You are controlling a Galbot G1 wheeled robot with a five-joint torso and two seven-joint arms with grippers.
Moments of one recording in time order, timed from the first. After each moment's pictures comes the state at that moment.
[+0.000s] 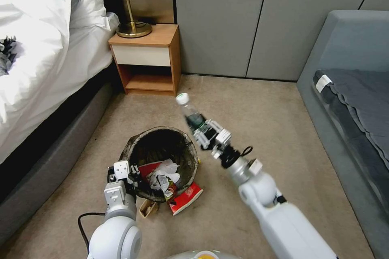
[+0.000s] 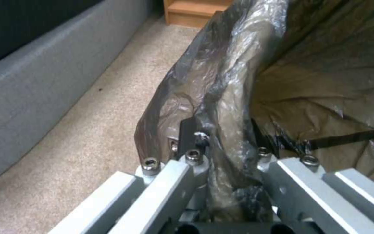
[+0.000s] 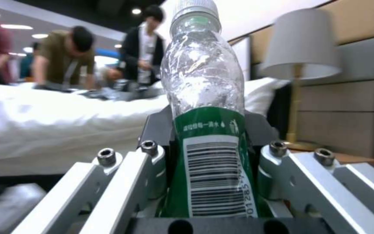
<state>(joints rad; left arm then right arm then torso) 1.63 -1.47 -0.44 -2.19 -0.16 0.42 -0.40 -1.17 1.26 0.01 1.83 0.30 0.47 -0.38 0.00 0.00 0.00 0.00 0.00</state>
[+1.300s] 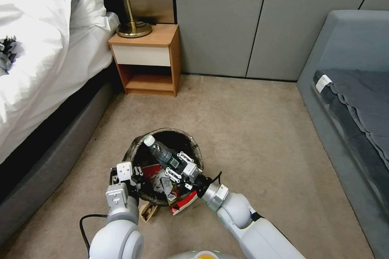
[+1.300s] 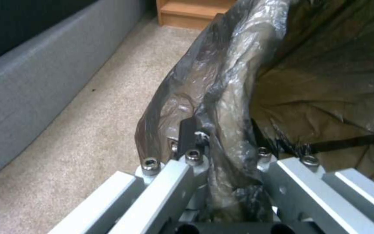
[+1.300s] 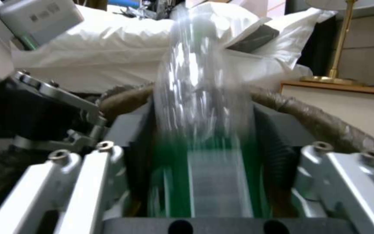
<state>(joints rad) 1.65 -1.47 -0.43 -2.23 -0.16 0.42 -0.40 -1.12 1.33 -0.10 1.55 0.16 0.52 -0.38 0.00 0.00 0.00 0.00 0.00</state>
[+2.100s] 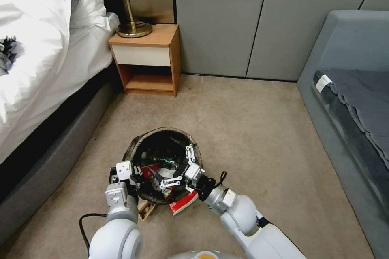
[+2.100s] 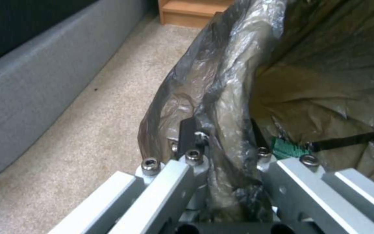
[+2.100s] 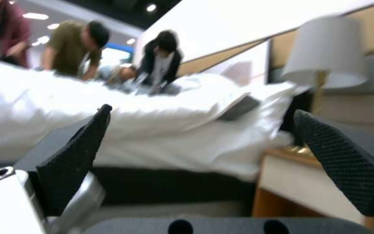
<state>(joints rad) 1.65 -1.46 -0.43 -2.21 -0.16 0.43 -0.40 -1.22 1.30 -0.05 1.86 0.13 0.50 -0.33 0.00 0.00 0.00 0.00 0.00</state>
